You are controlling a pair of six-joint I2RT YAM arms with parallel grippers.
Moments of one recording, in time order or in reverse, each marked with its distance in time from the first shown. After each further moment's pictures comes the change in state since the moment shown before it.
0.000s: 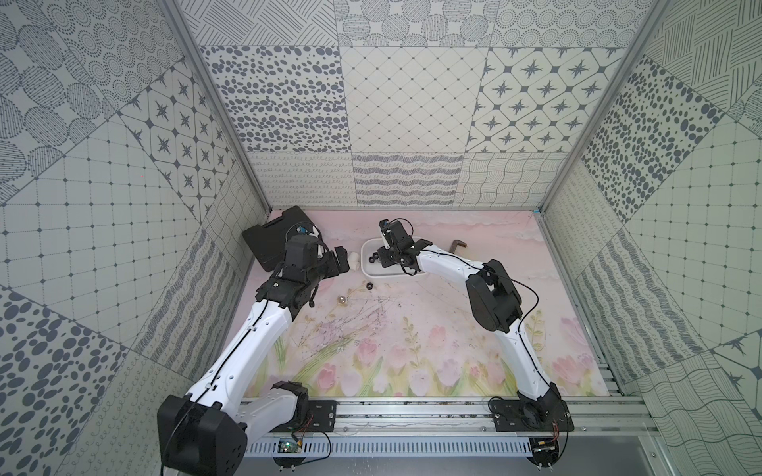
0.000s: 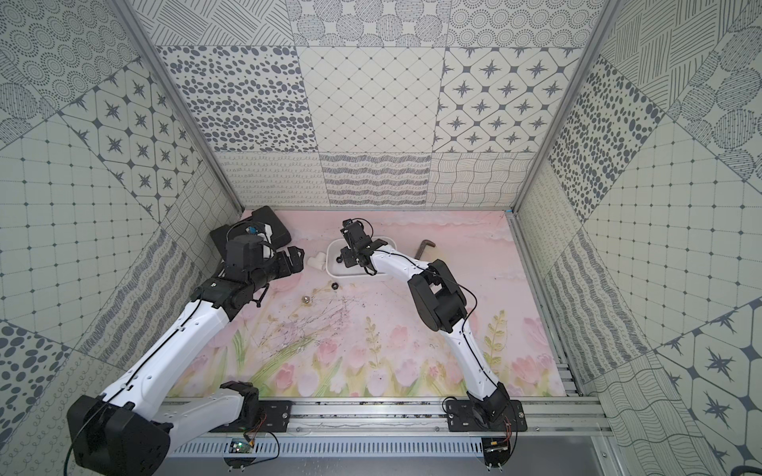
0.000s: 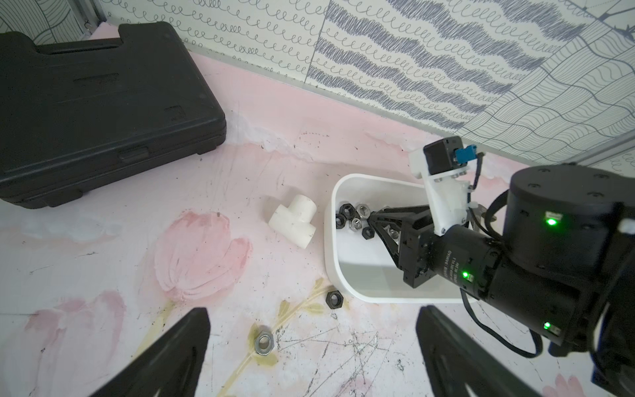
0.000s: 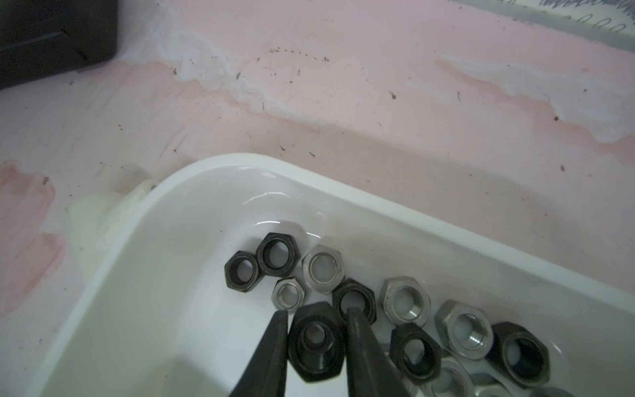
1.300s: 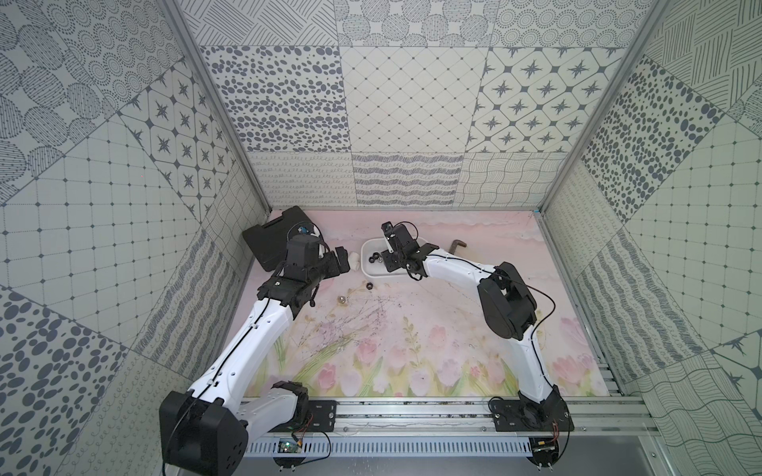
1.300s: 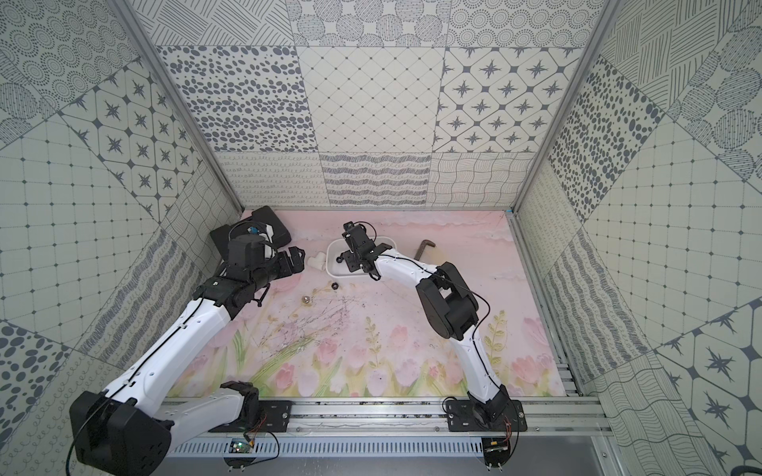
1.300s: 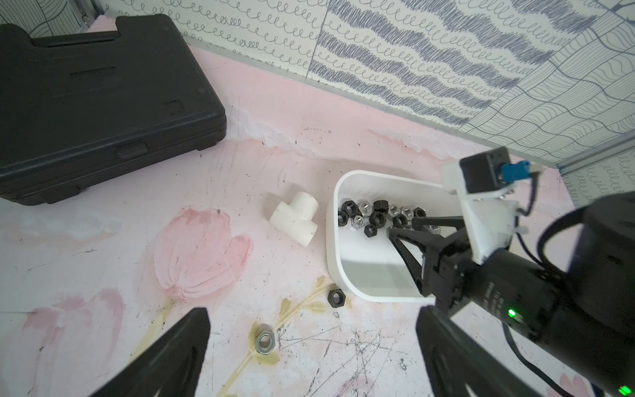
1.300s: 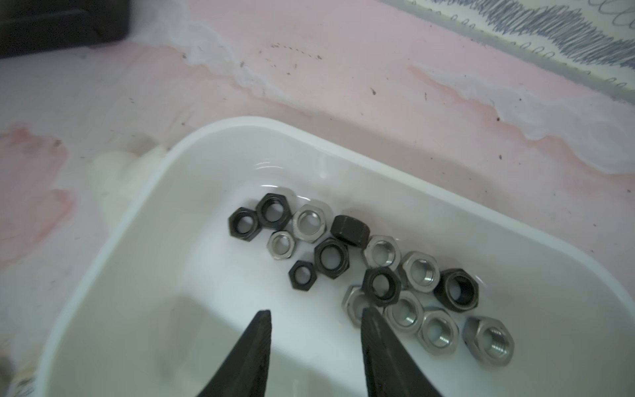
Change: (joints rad) left arm 0.000 0.015 0.000 0.000 0.000 0.000; right arm 0.050 -0.227 -0.248 0.069 0.029 -0.055
